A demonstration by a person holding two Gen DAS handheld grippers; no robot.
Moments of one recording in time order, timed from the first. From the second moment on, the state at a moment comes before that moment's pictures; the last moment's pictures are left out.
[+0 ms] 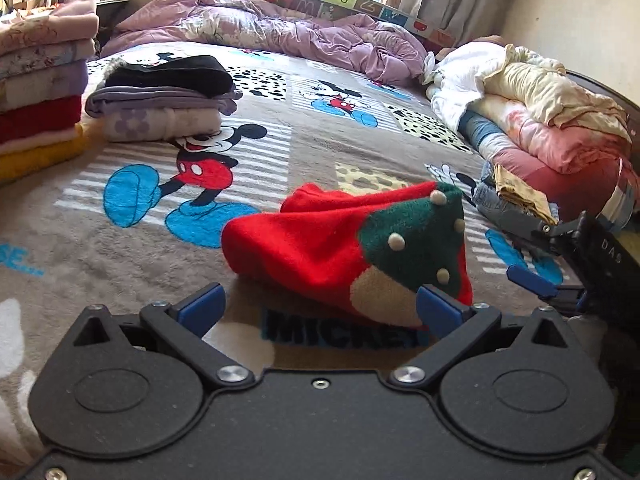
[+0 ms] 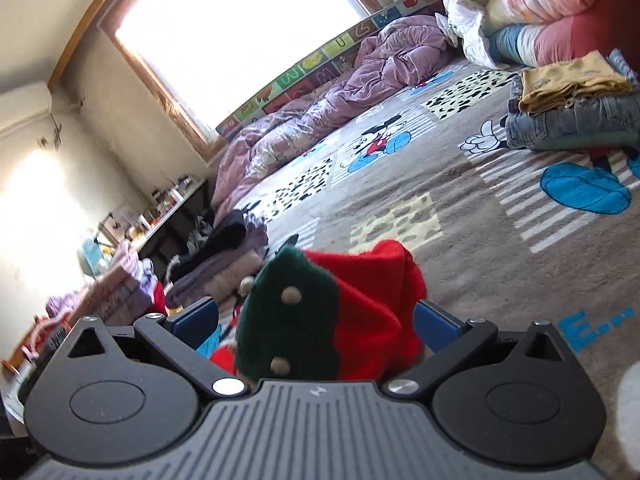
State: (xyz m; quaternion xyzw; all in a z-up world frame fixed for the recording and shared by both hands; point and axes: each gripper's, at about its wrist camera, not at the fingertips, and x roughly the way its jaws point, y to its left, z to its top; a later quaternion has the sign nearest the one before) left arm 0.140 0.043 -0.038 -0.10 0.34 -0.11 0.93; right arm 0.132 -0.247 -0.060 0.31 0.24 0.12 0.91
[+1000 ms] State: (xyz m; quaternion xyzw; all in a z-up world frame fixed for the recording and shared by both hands) left arm 0.304 0.052 -0.095 -0.20 0.37 -0.19 0.89; right arm 0.255 -0.306 -0.140 0.43 0.28 0.16 0.84
